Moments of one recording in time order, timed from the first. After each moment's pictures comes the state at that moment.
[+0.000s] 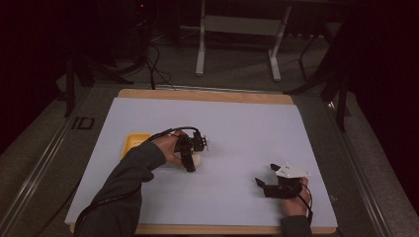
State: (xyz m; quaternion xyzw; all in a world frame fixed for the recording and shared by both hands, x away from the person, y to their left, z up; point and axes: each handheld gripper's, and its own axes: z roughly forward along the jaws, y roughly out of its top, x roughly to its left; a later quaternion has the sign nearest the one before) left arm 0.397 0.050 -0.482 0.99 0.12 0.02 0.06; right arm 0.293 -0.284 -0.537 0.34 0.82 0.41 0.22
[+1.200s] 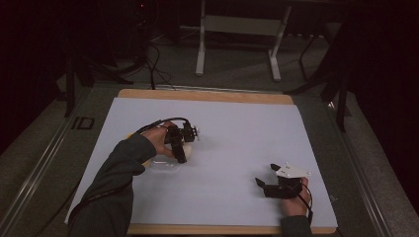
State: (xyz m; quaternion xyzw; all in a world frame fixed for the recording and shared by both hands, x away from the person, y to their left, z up) left arm 0.409 0.079 -0.460 0.99 0.15 0.04 0.05; right arm 0.293 -0.284 -0.536 0.34 0.82 0.41 0.22
